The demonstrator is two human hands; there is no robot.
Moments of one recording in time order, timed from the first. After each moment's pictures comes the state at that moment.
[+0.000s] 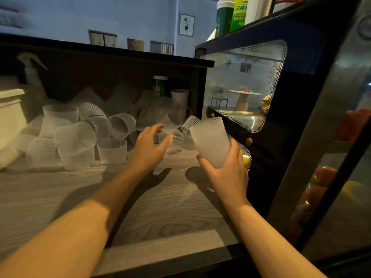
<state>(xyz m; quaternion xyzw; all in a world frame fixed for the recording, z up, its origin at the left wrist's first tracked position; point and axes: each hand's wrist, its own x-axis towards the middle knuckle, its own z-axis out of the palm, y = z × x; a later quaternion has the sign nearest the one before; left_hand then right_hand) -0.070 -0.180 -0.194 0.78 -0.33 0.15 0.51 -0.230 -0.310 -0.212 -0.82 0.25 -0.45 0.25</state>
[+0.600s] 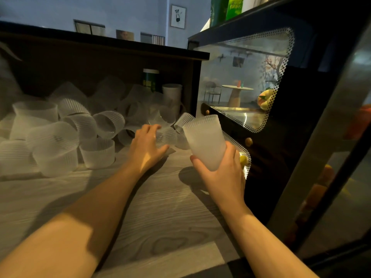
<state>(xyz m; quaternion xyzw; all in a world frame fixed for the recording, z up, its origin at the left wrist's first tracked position) -0.016 -0.216 -0.216 0.84 -0.35 0.23 0.35 -0.223 -0.312 -0.212 -0.82 0.25 -0.44 0.24</state>
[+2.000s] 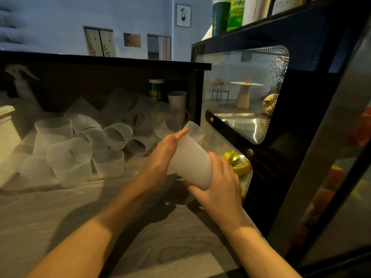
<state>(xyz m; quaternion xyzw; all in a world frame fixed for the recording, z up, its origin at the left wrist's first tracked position) -0.114 -0.179 -0.165 0.67 -0.46 -0.05 0.58 -0.229 -0.295 -0.208 -0.88 0.17 -0.42 0.14</state>
